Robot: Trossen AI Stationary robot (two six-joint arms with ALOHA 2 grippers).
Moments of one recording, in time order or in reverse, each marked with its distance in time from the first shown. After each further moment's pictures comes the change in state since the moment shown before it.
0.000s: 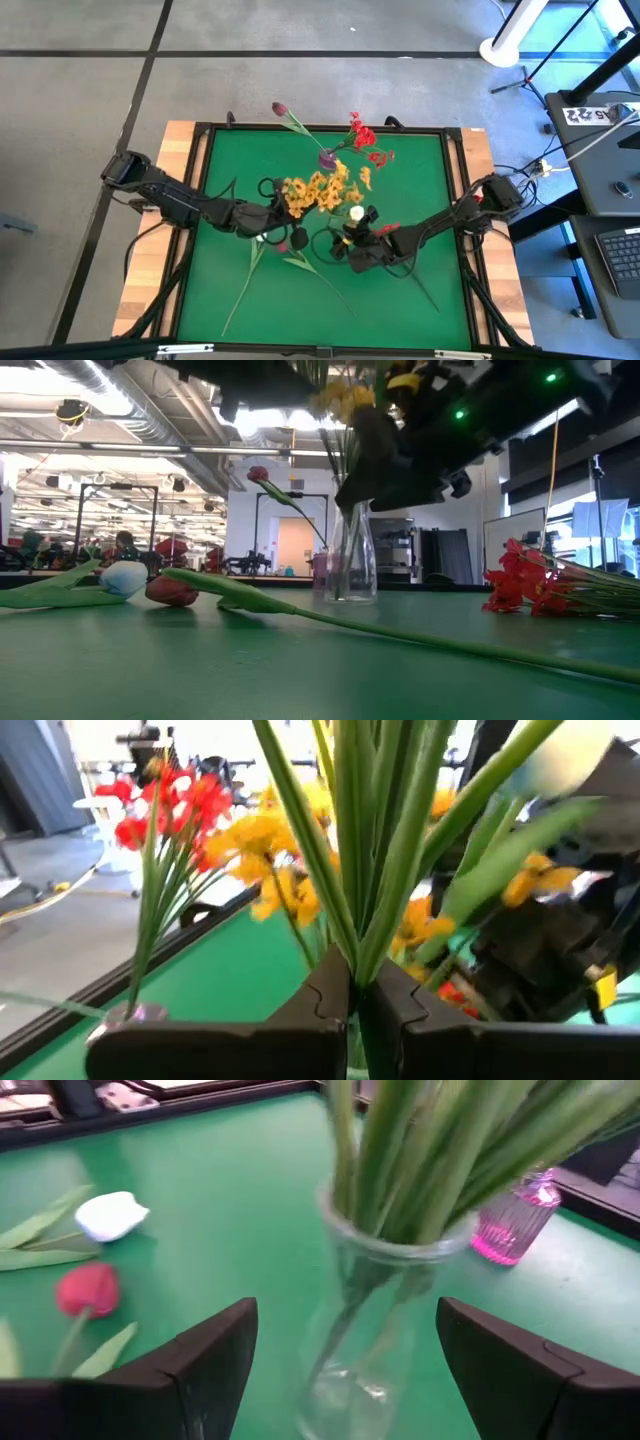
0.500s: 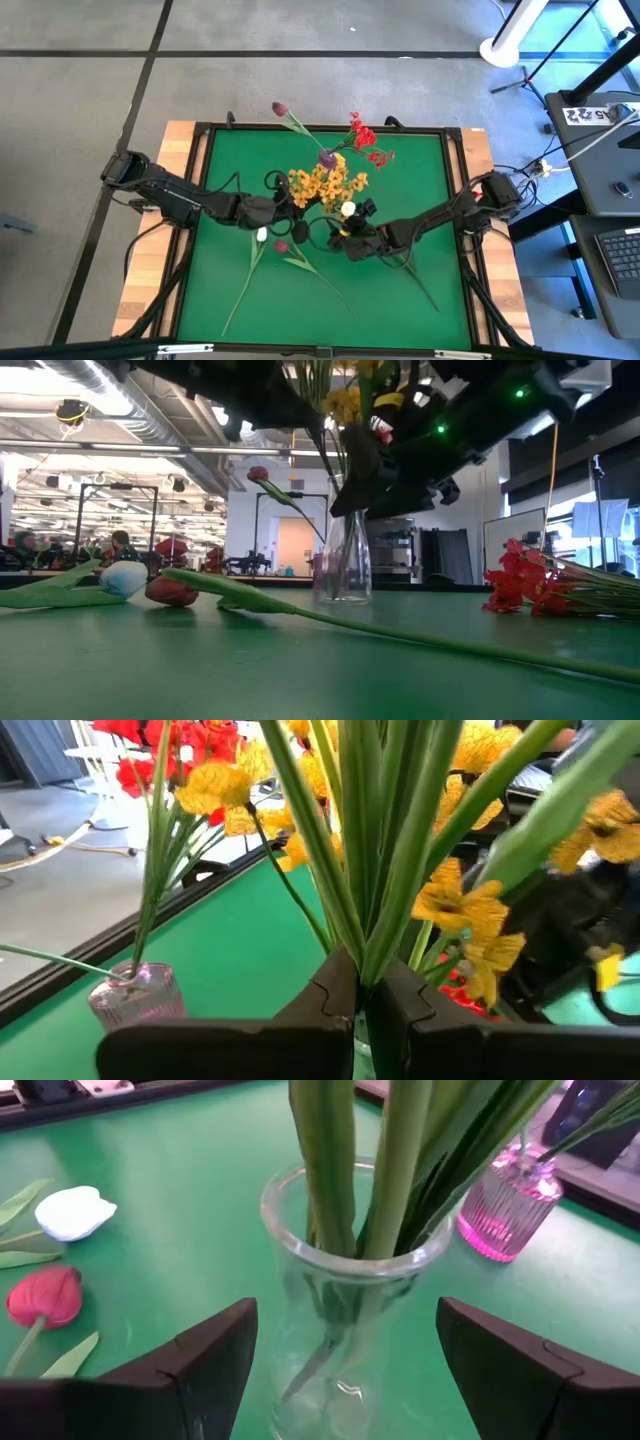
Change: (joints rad) left arm 0.072 -0.003 0.002 -0.122 0.103 -0.114; right arm -0.074 0.000 0.000 0.000 -0.072 -0.024
